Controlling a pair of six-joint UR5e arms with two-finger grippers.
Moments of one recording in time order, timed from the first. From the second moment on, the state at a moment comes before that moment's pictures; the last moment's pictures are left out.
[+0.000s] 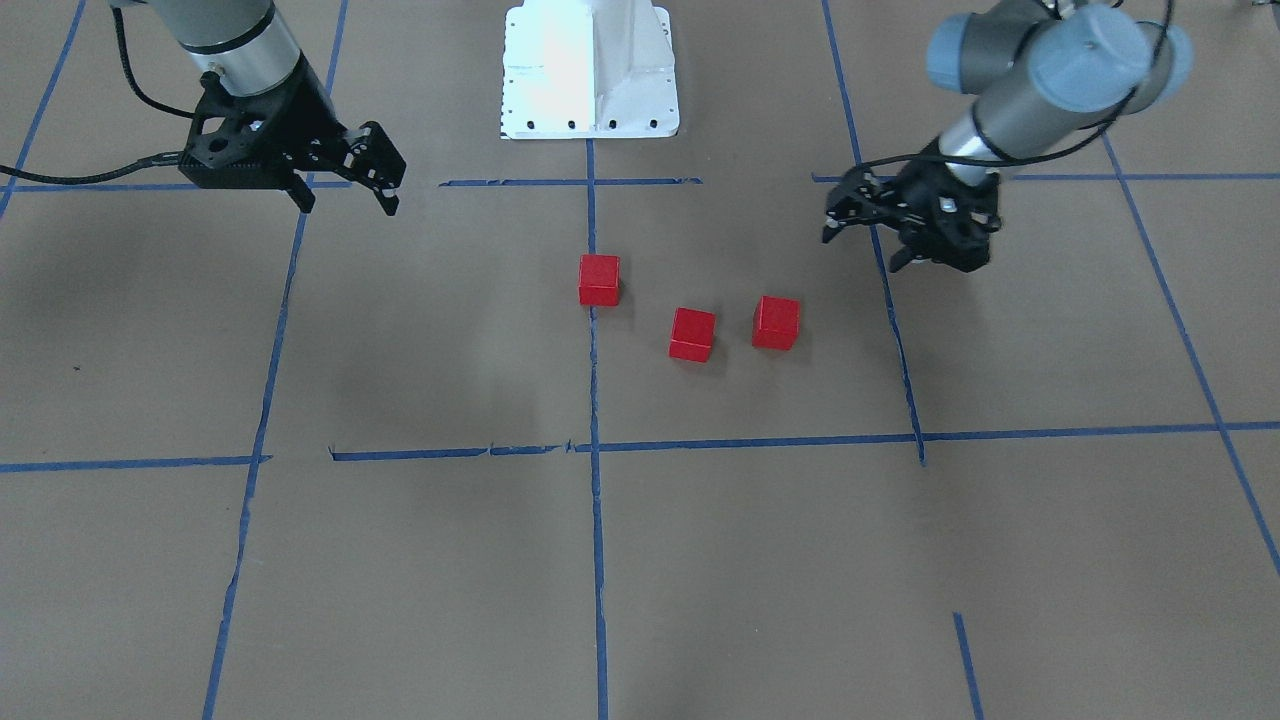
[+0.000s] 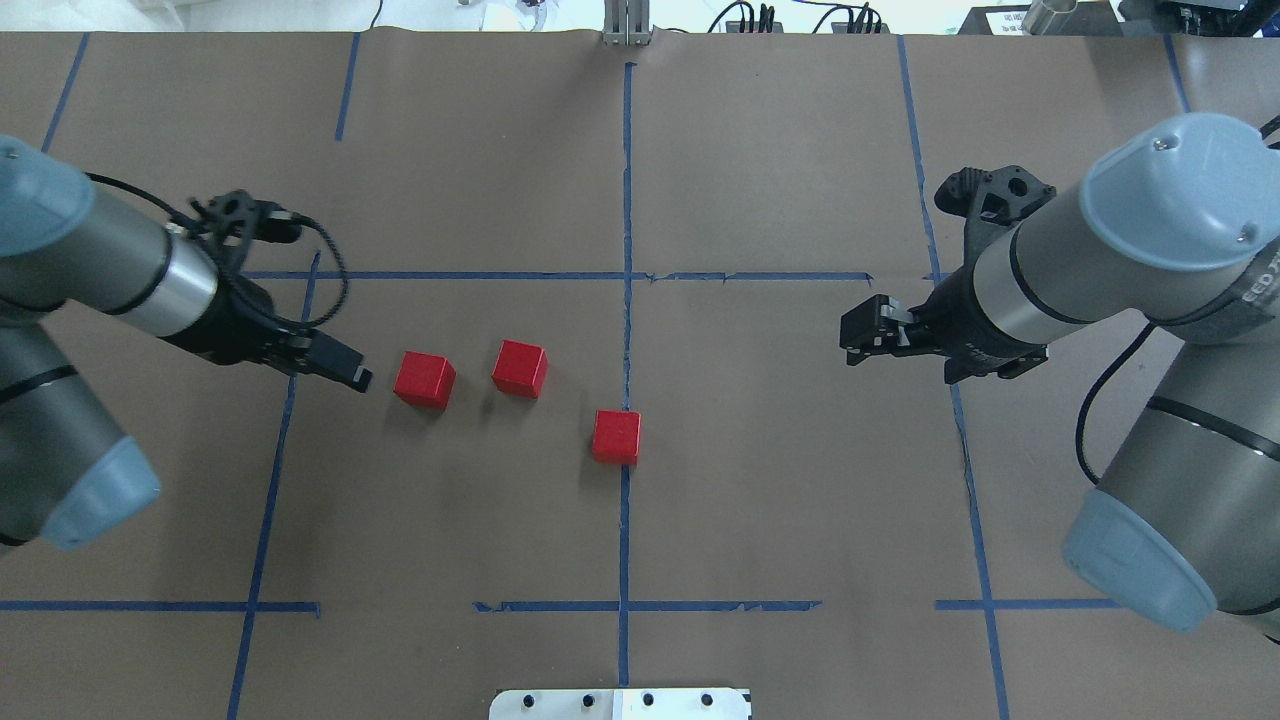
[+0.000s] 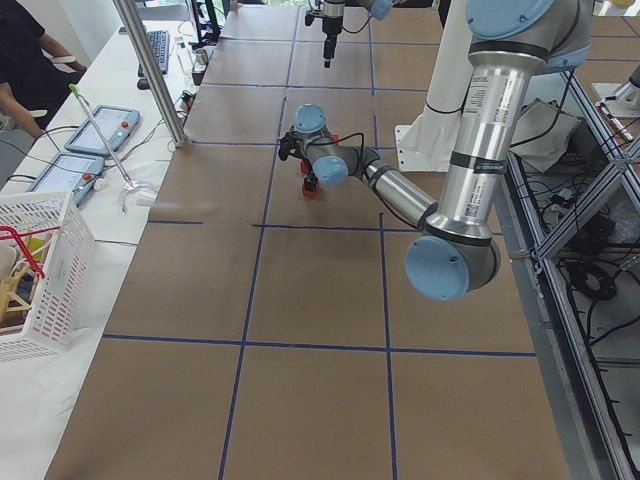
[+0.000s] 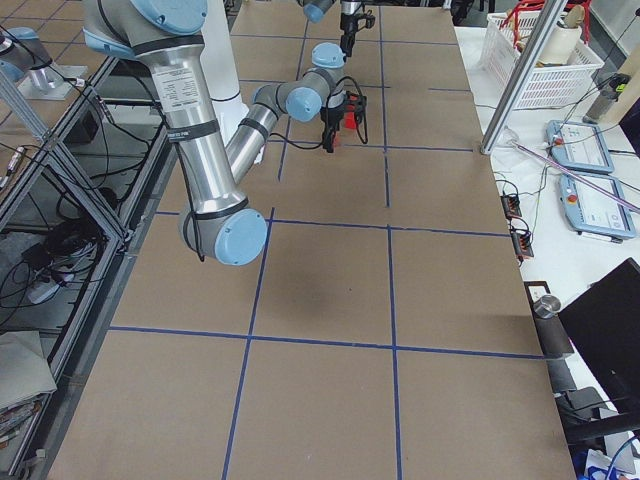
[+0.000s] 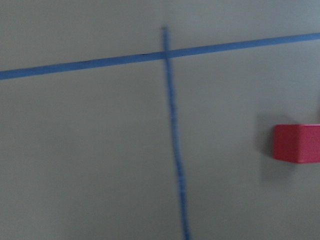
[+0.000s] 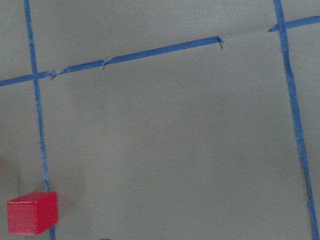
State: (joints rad) left arm -0.73 -1.87 -1.88 -1.88 -2.24 -0.86; right arm 0.72 -1.30 2.18 -1.66 2.04 1.23
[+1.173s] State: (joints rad) left arm -0.56 -2.24 -1.58 -1.67 -1.91 -0.86; right arm 0.73 -1.35 2.19 -1.66 2.04 1.19
